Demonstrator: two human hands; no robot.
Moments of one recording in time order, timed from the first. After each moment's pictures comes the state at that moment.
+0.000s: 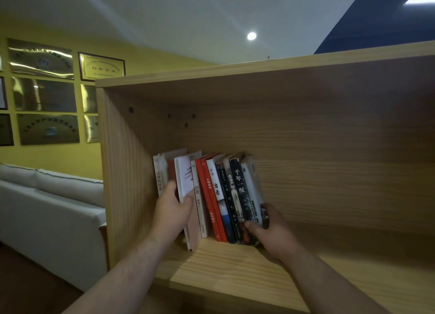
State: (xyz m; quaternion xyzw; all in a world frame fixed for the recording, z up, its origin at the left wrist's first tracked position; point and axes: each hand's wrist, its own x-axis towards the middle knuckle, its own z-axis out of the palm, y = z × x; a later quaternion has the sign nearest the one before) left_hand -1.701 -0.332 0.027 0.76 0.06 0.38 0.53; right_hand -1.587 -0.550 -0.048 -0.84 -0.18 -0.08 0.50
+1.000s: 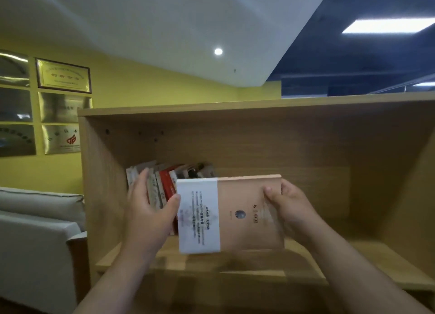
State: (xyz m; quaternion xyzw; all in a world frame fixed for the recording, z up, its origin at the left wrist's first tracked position) left_hand -1.836 -0.422 0.069 0.75 0.02 0.44 0.49; right_hand -1.746 -0.671 0.072 -0.66 -0.16 -0.08 0.73
